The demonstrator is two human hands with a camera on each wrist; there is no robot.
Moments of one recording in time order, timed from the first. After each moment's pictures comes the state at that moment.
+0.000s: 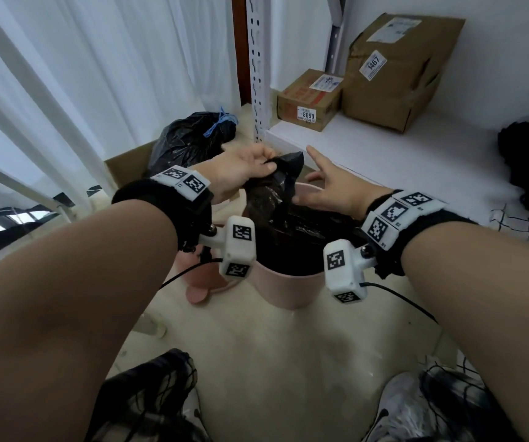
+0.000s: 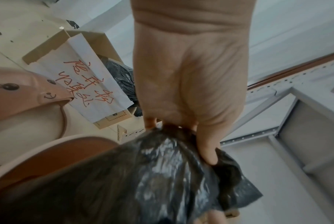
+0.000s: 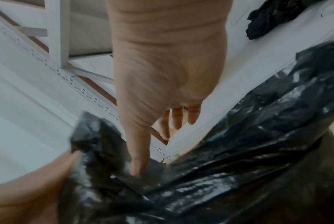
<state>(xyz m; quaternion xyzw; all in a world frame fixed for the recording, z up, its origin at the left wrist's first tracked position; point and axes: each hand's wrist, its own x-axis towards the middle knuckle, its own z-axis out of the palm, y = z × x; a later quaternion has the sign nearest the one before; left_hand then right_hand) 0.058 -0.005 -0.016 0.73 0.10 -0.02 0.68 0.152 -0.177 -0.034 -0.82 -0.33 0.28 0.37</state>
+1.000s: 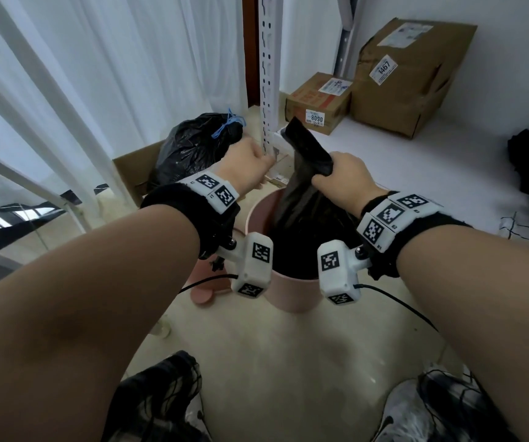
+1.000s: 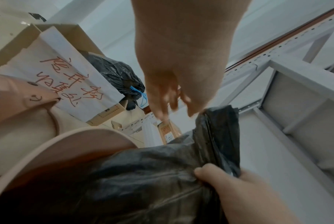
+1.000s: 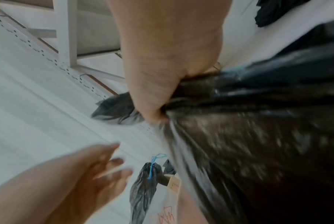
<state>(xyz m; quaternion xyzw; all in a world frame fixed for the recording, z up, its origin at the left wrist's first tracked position) 0.068 -0.003 -0.019 0.83 0.26 0.11 0.47 0.148 -0.157 -0.024 -0.92 -0.29 0.07 0.27</state>
